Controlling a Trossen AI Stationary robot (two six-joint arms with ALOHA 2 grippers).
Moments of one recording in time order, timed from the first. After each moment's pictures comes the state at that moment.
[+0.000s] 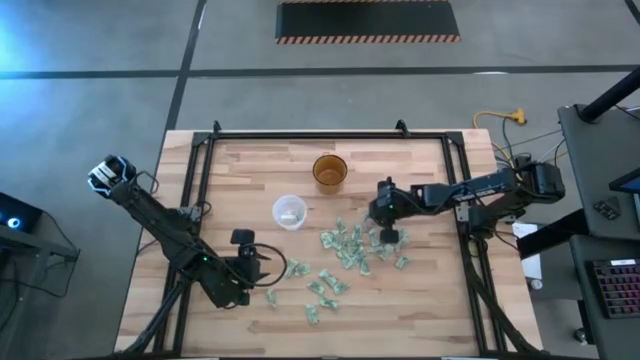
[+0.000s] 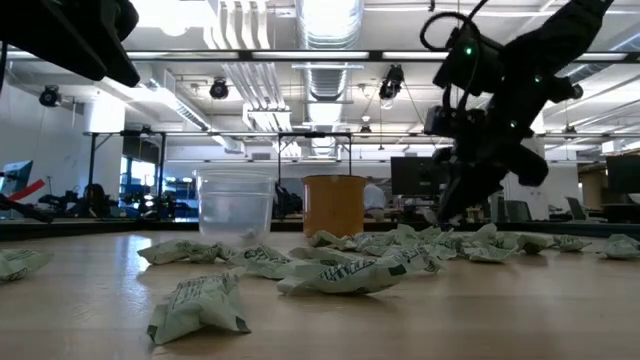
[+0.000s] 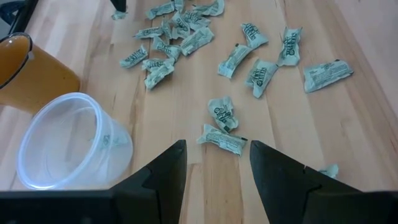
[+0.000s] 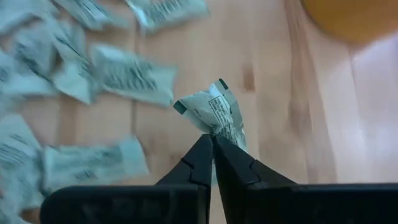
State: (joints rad) left arm -0.74 1.27 0.86 -0.56 -0.63 -0.44; right arm -0.10 1.43 0.59 -0.12 0.06 -0.14
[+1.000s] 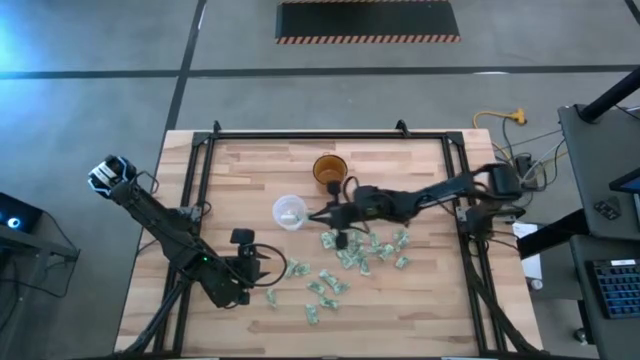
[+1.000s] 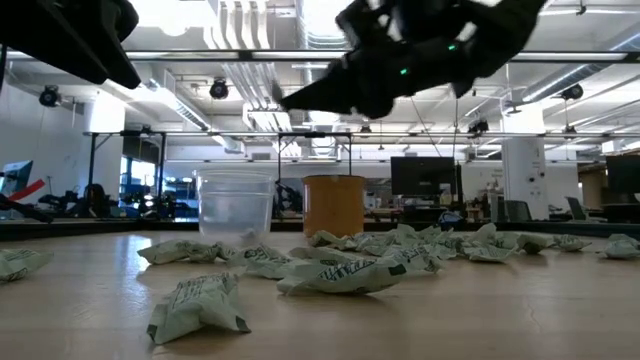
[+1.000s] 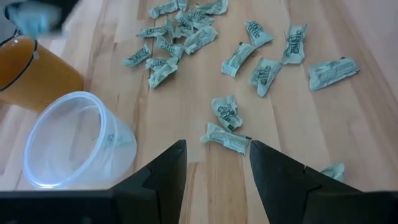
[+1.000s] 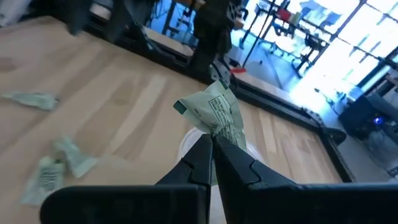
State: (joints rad) left arm -0.74 1.27 0.86 -0.56 -0.64 -0.44; right arm -0.01 1.79 0.92 0.59 -0.03 -0.38
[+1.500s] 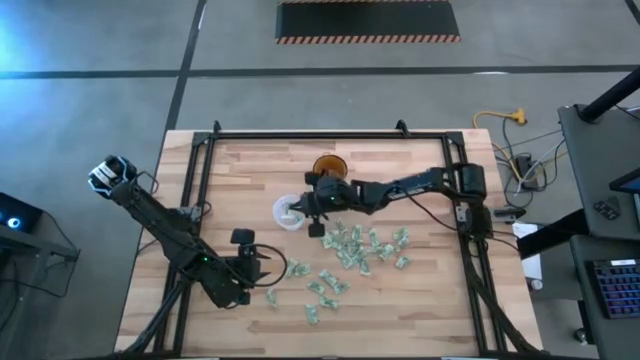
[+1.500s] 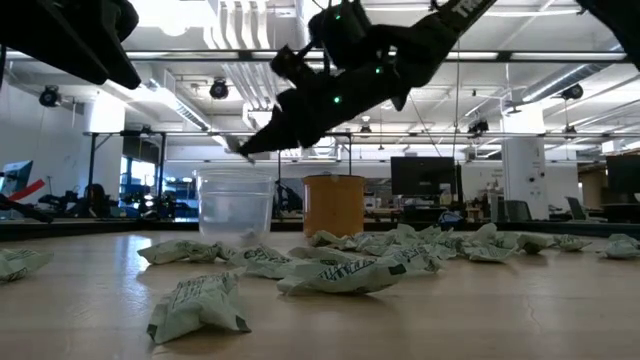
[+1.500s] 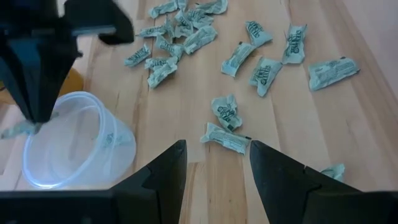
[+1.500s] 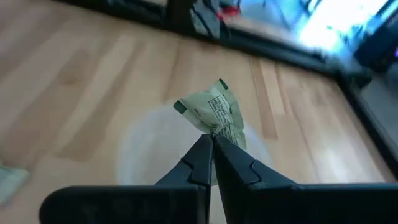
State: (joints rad) left arm -0.74 1.27 0.86 -0.56 -0.64 -0.44; right arm -0.09 2.02 1.27 0.30 -0.03 -0.25
